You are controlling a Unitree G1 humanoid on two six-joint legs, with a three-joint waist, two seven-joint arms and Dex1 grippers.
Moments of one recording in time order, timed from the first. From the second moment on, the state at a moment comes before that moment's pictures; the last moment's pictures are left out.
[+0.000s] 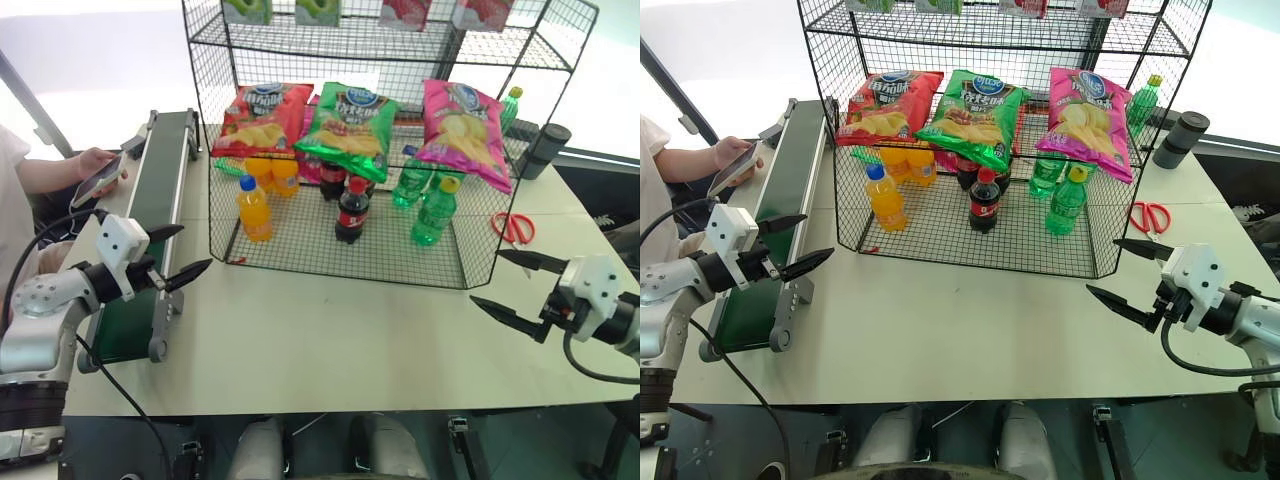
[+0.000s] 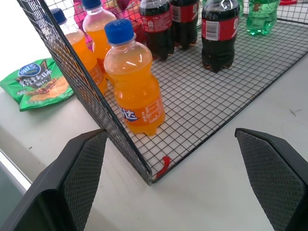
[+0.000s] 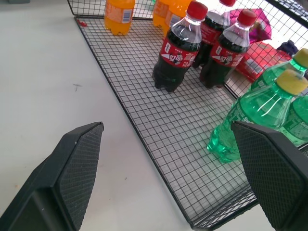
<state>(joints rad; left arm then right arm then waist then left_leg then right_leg) -0.19 0.76 0.25 0.10 -0.38 0.12 -0.99 0.11 -0.83 -0.41 -0.13 0.43 0.01 1.11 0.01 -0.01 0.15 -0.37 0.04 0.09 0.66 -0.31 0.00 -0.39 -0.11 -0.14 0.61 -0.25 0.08</state>
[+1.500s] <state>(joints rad) -0.17 0.74 0.24 0.06 -0.36 0.10 -0.94 0.08 -0.82 -0.36 -0.07 0.41 -0.03 1.12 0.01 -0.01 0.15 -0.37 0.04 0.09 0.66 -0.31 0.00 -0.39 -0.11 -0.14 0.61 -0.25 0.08</state>
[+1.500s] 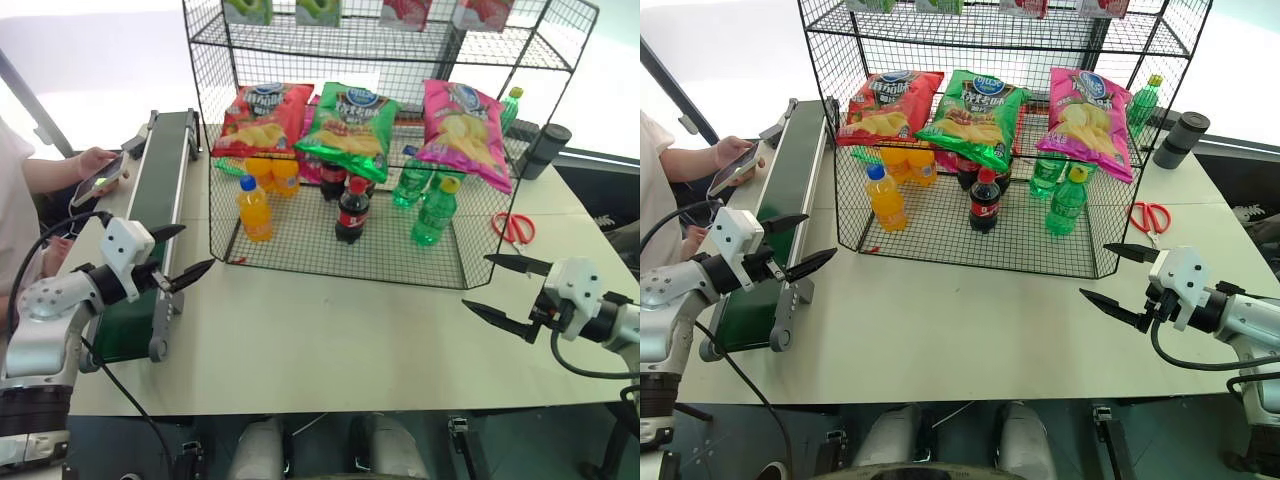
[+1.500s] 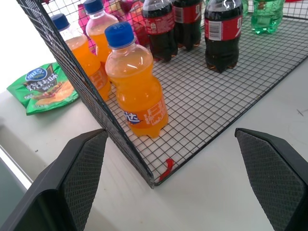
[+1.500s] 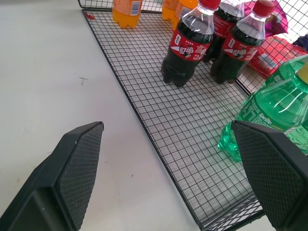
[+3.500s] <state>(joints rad) -0.20 0.67 0.19 0.08 -0.33 0.05 -0.91 0.04 -0.83 -0.29 -0.05 0.34 -0.07 1.10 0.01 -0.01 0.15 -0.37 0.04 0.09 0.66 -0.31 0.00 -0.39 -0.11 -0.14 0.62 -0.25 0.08</state>
